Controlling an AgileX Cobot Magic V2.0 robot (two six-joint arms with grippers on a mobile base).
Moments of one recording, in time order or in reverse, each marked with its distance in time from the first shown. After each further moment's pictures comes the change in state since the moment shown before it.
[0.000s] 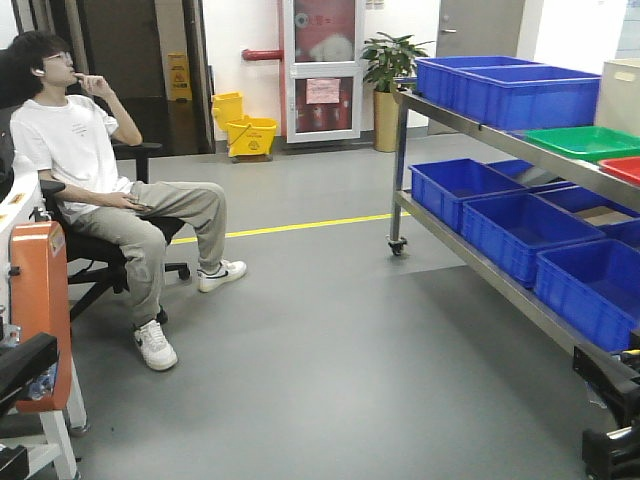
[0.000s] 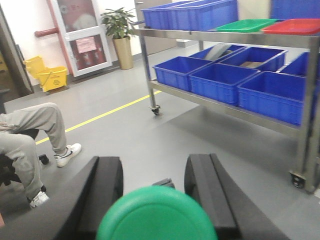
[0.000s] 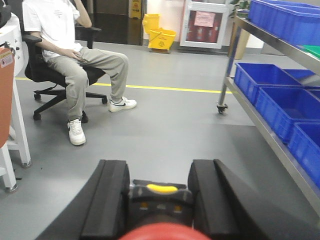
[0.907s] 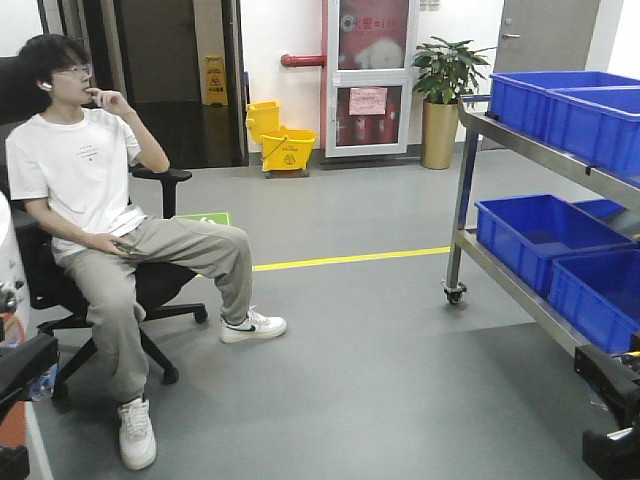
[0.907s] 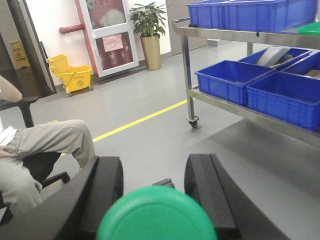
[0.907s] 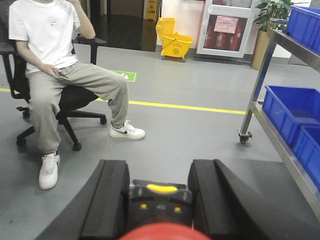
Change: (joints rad) left arm 0.000 0.000 0.000 0.000 0.000 0.000; right arm 0.000 0.000 0.000 0.000 0.008 0.000
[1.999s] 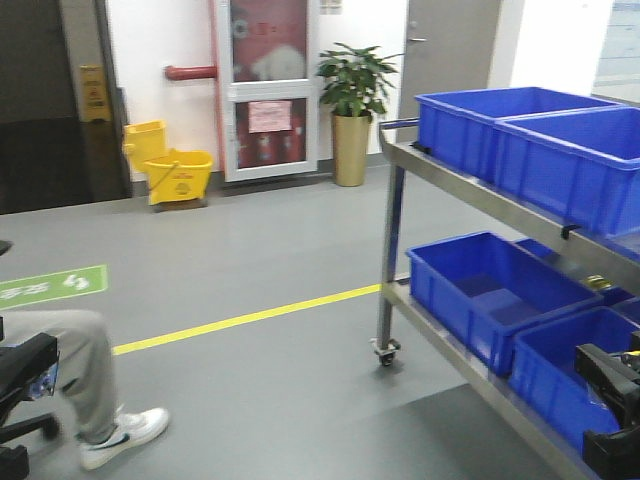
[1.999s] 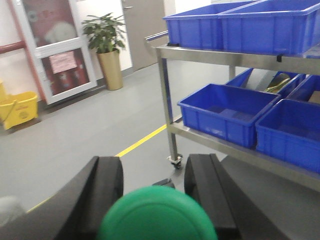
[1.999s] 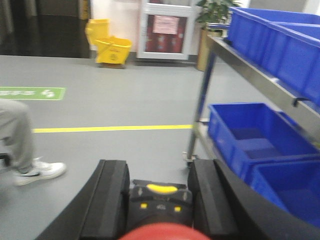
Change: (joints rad) left arm 0.000 0.000 0.000 0.000 0.000 0.000; right arm 0.000 0.002 0.000 0.001 0.000 0.000
